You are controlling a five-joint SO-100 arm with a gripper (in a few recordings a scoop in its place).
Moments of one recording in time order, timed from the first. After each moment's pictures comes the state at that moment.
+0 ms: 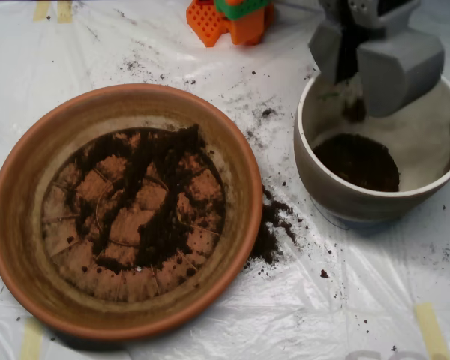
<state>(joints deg) -24.3 101.2 73.9 89.4 -4.4</state>
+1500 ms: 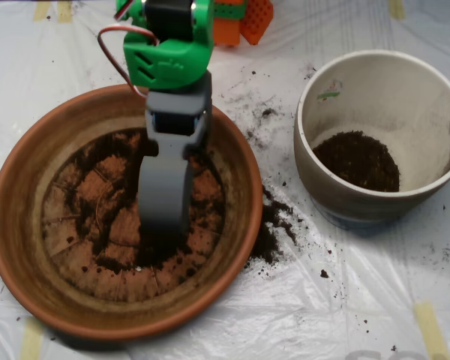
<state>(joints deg) 17.3 92.6 104.1 71.6 -5.2</state>
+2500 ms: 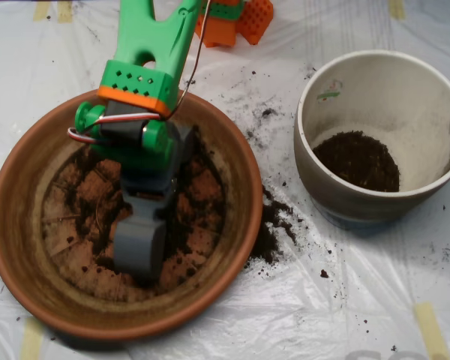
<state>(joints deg) 22.5 54.4 70.3 85.4 -7.1</state>
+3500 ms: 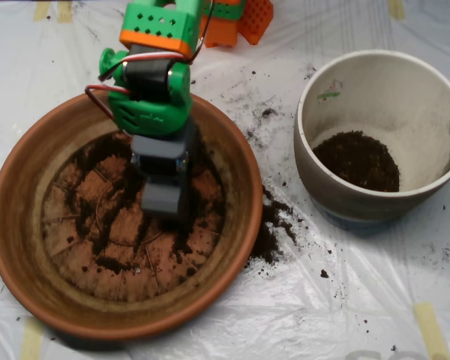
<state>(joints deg) 20.3 79.5 100.7 62.9 -7.6</state>
